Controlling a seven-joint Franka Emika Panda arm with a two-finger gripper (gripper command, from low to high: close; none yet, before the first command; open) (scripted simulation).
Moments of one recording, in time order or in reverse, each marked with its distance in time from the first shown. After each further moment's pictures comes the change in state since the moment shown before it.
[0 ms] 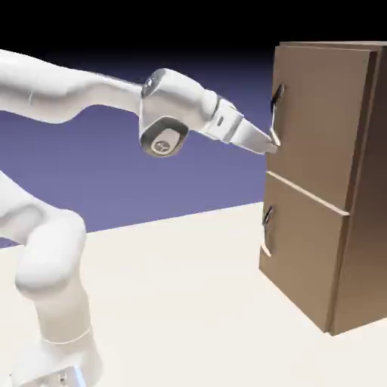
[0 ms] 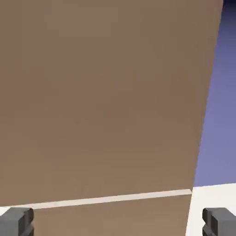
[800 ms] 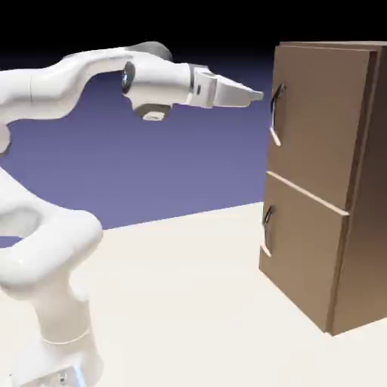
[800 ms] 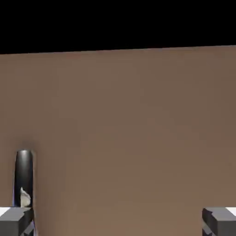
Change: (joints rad) arm -0.491 -0.244 0.506 0.256 1.044 -0.059 -0.595
